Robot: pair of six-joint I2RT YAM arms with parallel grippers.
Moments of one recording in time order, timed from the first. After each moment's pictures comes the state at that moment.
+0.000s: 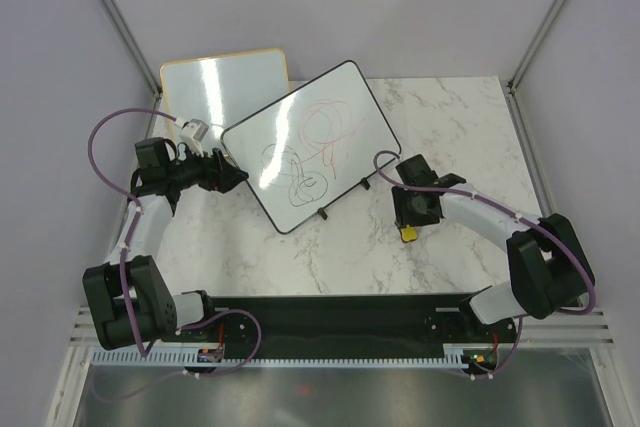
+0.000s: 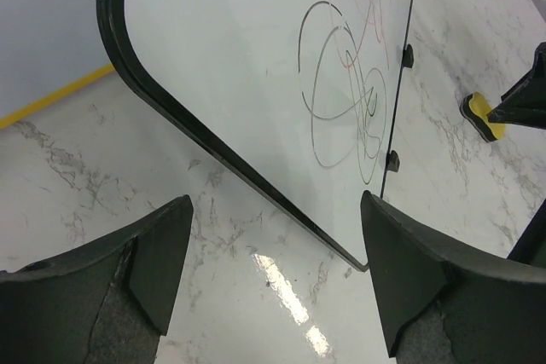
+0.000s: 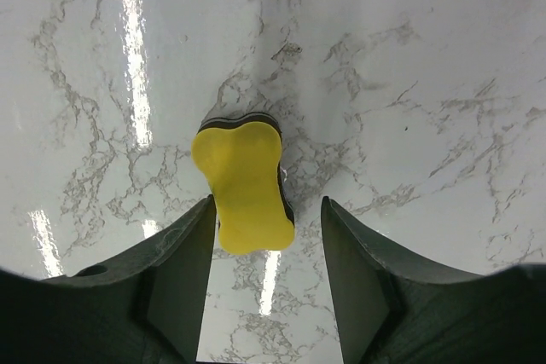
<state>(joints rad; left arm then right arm) 0.22 1.26 0.79 -0.16 0.90 0.10 0.47 1.46 0.84 -0.59 0.15 0.33</state>
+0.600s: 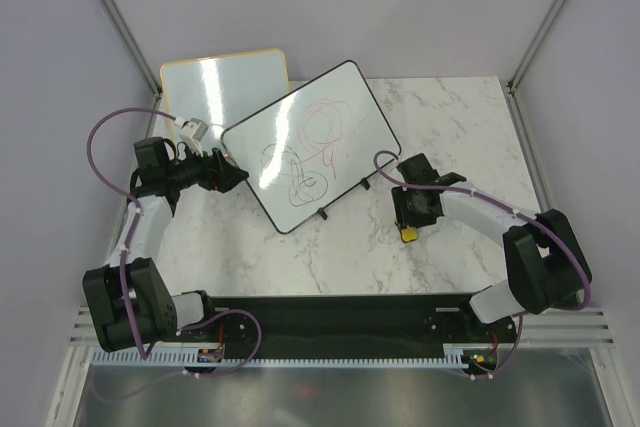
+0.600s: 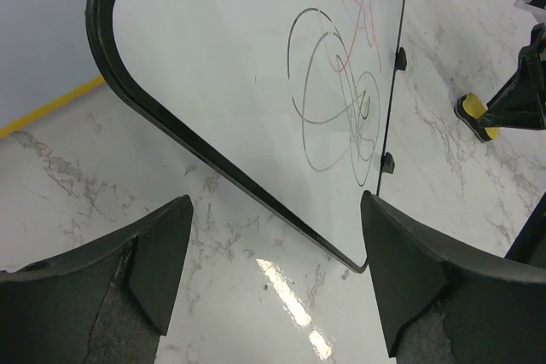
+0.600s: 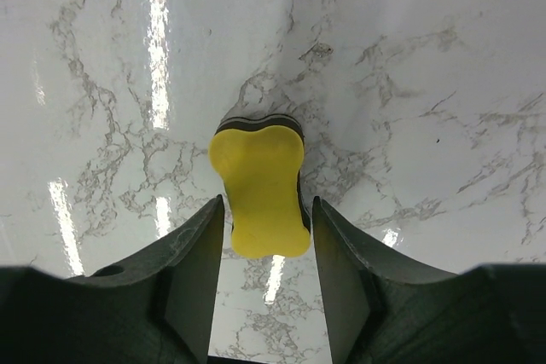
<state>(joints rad) 0.22 1.25 0.79 -0.15 0.92 0.10 0.43 1.48 0.84 -0.57 0.04 0.29</state>
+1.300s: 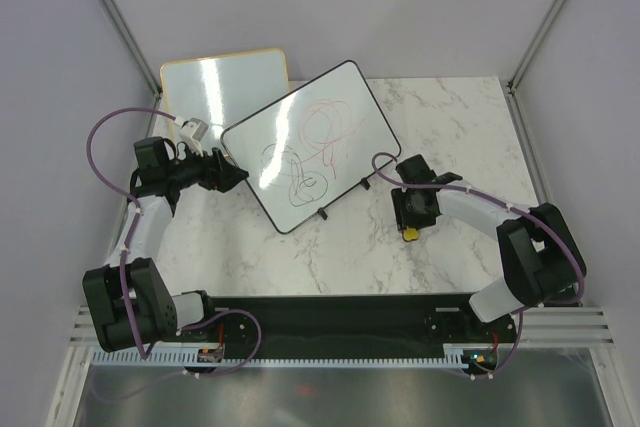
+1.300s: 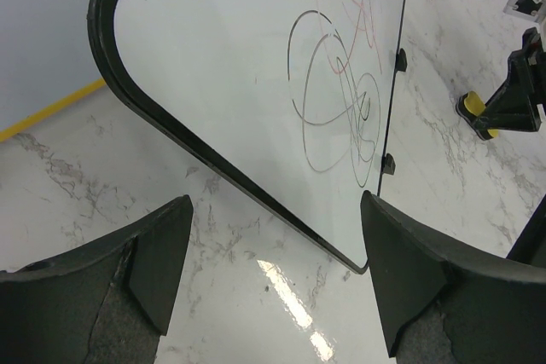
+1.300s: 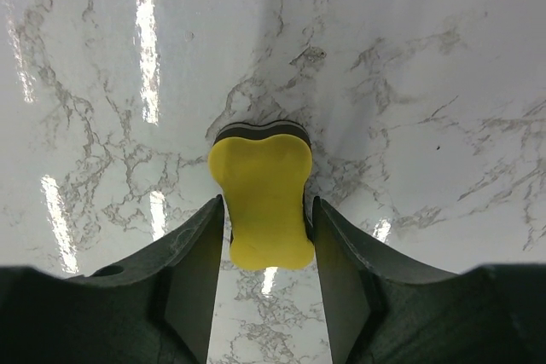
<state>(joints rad) 0.22 1.25 0.79 -0.14 0.92 0.10 0.43 1.53 0.84 -0.56 0.06 0.29</state>
